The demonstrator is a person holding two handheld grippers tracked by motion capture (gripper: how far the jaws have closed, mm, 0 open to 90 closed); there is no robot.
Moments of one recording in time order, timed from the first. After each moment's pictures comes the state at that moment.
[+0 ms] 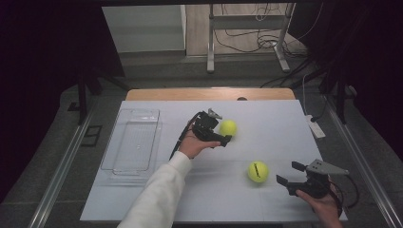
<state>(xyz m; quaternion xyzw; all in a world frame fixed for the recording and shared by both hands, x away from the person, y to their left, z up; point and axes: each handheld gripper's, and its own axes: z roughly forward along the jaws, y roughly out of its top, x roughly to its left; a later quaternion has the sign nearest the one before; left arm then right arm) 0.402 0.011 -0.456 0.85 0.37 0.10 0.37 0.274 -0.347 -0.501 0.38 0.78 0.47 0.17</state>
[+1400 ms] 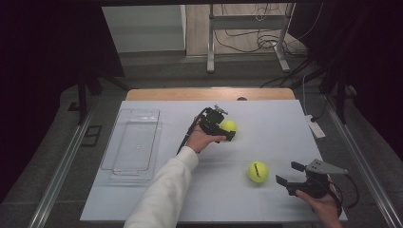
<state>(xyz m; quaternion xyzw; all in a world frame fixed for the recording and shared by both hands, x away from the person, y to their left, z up) 0.433 -0.009 -0.469 0.85 0.39 0.09 0.35 0.275 -0.347 -0.503 0.38 0.78 0.47 0.17</state>
